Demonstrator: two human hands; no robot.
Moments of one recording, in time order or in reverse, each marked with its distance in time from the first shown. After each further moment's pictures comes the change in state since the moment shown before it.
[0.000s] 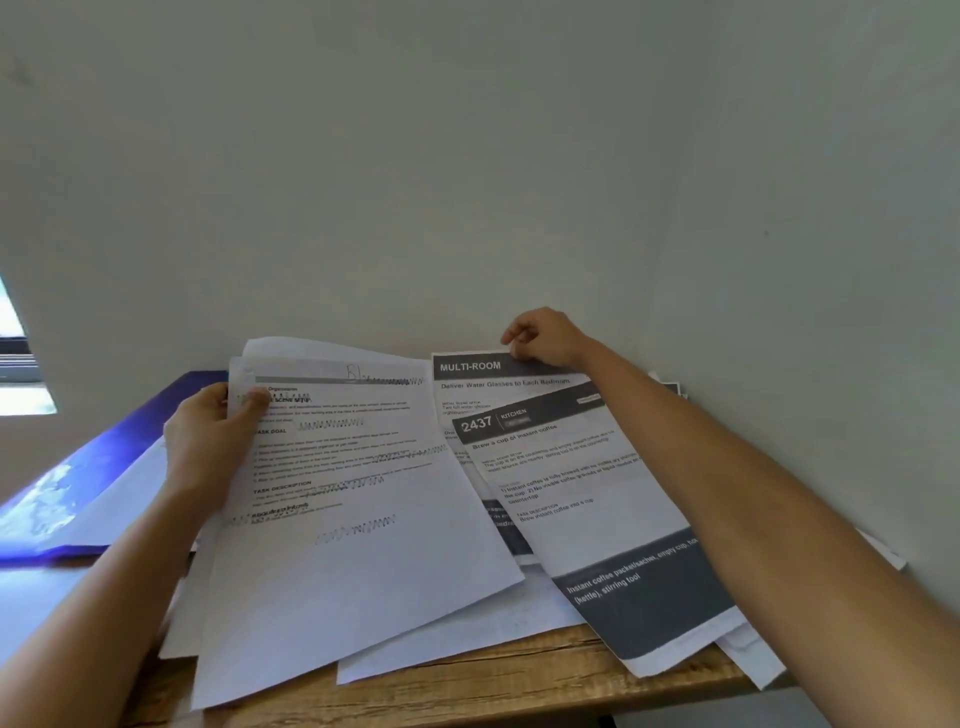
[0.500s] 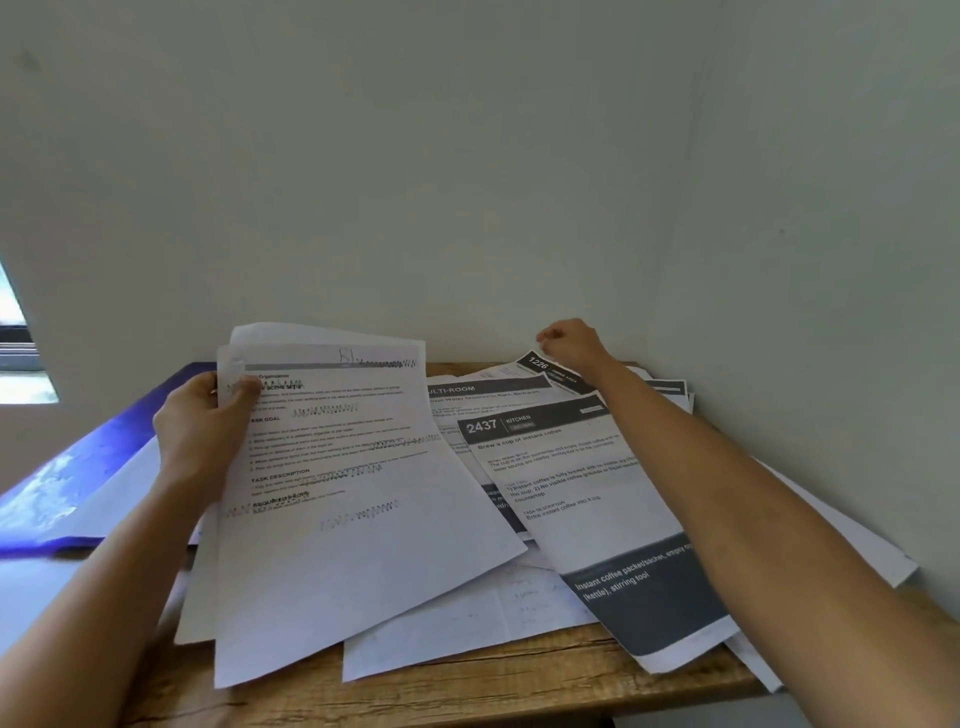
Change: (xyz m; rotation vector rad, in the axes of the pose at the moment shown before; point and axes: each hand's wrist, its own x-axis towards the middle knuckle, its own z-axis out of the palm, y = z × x) left_hand 0.004 0.001 -0.003 -0.028 0.069 -0.013; right_hand 0.005 0.032 0.015 0.083 0.248 0.248
